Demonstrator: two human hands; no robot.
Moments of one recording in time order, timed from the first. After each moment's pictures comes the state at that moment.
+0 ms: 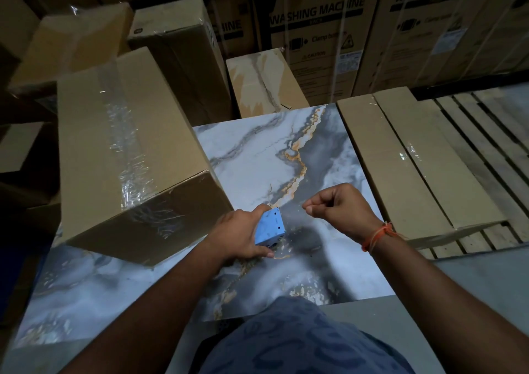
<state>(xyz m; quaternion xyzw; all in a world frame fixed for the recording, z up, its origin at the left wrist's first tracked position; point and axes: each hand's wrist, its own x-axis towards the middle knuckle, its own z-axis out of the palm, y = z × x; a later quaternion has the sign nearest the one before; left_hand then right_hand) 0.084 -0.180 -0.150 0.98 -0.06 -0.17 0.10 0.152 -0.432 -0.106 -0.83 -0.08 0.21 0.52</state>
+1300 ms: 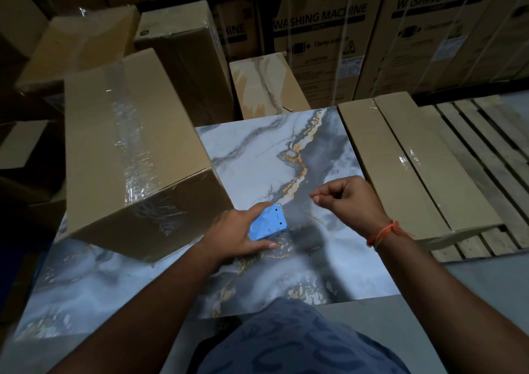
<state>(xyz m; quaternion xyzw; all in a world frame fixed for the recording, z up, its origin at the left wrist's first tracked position) 0.070 -0.175 -0.146 0.98 -0.07 -0.07 0.17 0.156 -0.440 -0.095 -0.84 -0.10 0.13 0.51</state>
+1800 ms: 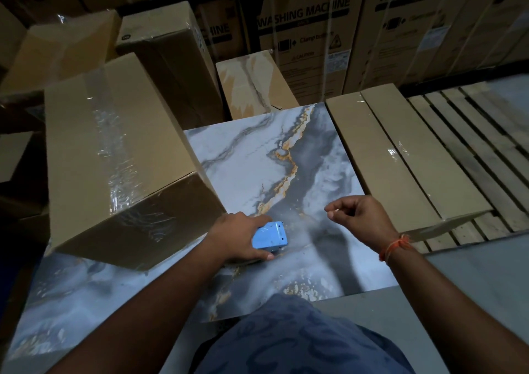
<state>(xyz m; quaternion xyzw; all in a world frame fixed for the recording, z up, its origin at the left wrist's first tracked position) 0.084 -0.197 -0.142 0.97 -0.12 -0.21 0.05 0.142 -0.491 -0.141 -0.85 -0.04 0.15 0.50</state>
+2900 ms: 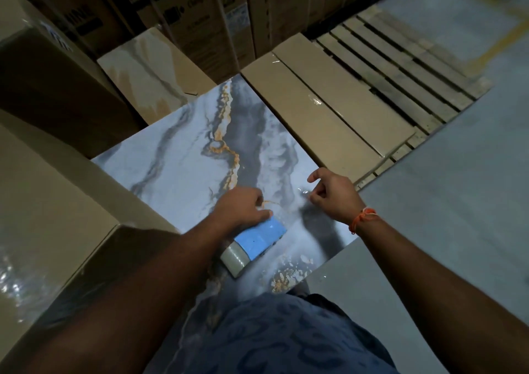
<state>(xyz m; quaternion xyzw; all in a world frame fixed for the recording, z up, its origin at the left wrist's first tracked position) 0.188 -0.277 -0.172 0.93 -0.15 -0.31 0.12 0.135 -0.512 -0.172 -0.92 0.08 0.12 0.37</state>
